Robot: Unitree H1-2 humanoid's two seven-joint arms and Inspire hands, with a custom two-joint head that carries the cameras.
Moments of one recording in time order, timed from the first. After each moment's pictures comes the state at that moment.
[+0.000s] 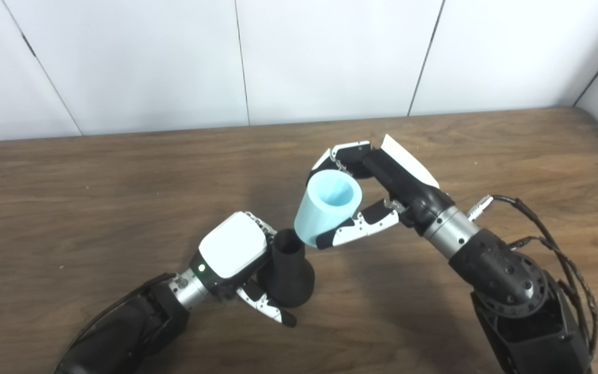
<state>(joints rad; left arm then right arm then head) -0.40 0.43 -0.74 0.27 1.08 -0.39 0.39 -0.22 -0.29 0.21 -0.64 -0.30 0.42 0.34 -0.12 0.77</state>
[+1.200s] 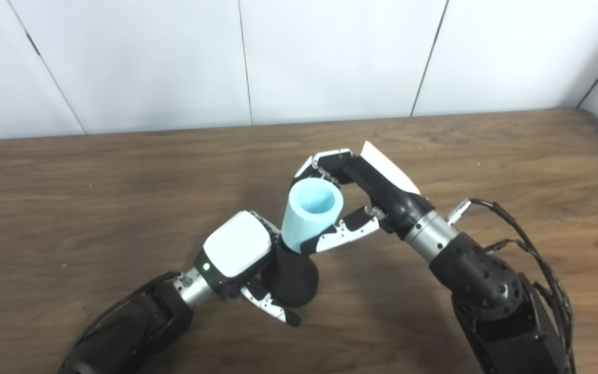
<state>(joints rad) -0.40 0.43 -0.74 0.27 1.08 -0.39 0.39 -0.23 -0.23 0.25 -0.56 -0.39 0.32 0.33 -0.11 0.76</state>
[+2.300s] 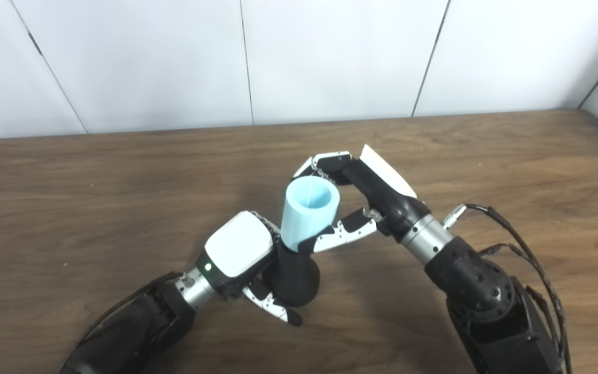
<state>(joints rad) -0.40 0.43 -0.74 0.25 1.08 -0.37 0.38 -0.22 -0.24 0.26 -0.54 -0.37 0.31 0.33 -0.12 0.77</state>
